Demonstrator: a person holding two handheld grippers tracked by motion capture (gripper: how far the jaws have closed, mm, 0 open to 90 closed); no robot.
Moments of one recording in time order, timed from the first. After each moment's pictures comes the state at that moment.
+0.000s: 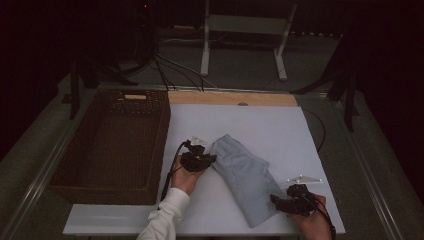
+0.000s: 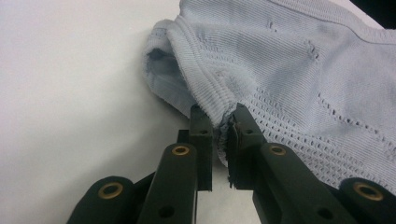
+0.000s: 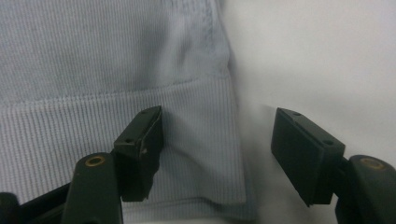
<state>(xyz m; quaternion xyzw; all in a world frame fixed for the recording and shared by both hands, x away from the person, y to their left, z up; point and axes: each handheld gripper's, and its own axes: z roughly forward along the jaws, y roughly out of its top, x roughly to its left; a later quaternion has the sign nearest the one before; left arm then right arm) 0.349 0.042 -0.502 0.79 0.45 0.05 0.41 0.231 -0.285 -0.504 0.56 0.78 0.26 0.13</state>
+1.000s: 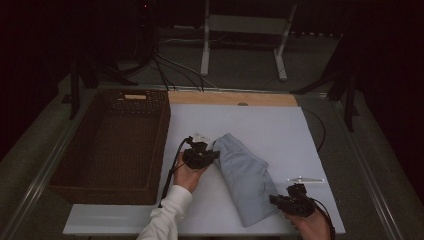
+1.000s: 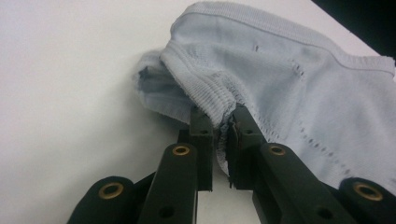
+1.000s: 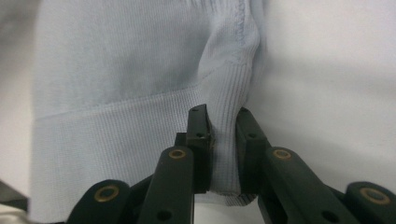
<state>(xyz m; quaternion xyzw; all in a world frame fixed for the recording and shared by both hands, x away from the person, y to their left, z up) 0.350 0.035 -0.484 0.79 0.44 0.06 0.43 0.222 -0.274 -0.488 0.59 0.75 0.30 0.05</state>
